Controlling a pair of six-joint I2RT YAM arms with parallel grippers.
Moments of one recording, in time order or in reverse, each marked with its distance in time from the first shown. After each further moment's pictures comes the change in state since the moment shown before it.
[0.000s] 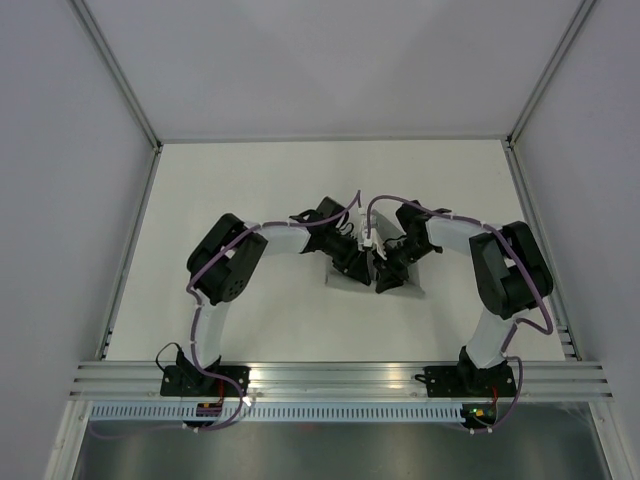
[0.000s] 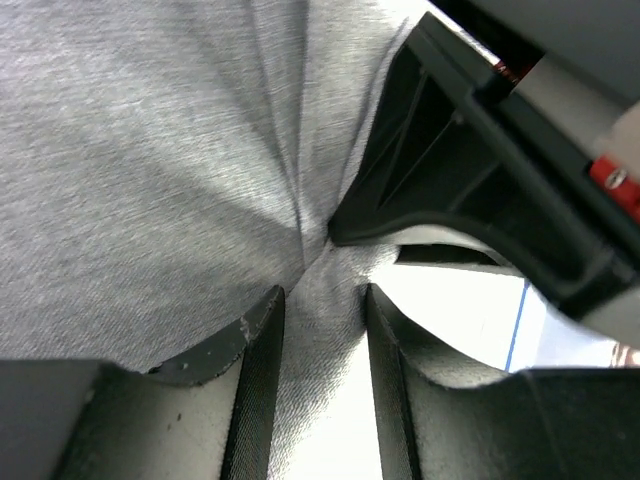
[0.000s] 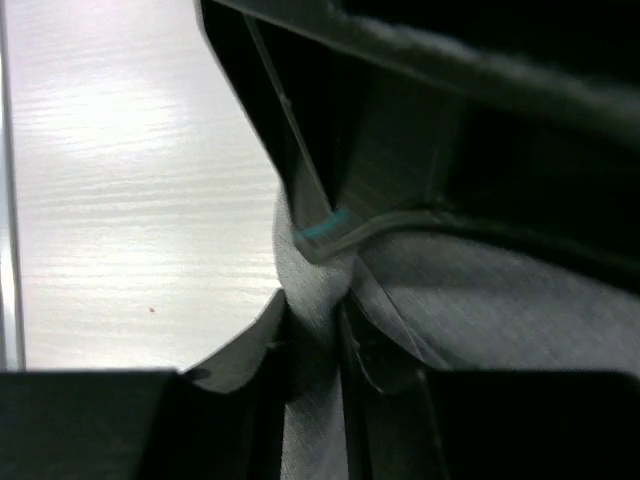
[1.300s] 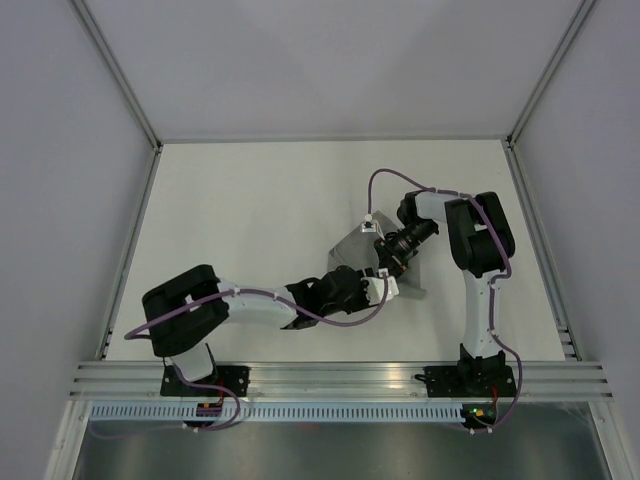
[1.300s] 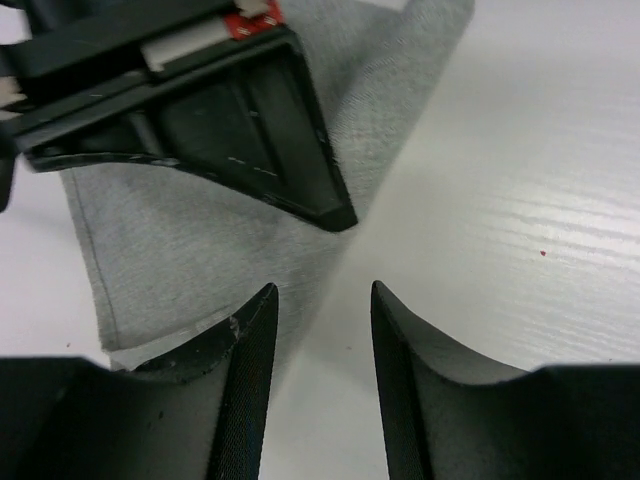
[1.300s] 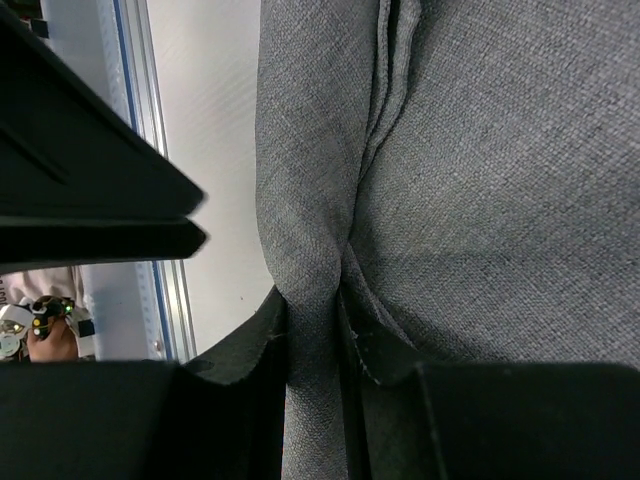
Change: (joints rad) left arm -0.428 -0.471 -0.549 0.540 -0.967 0.441; right arm -0.080 0.426 0.397 -0.496 -0.168 0.023
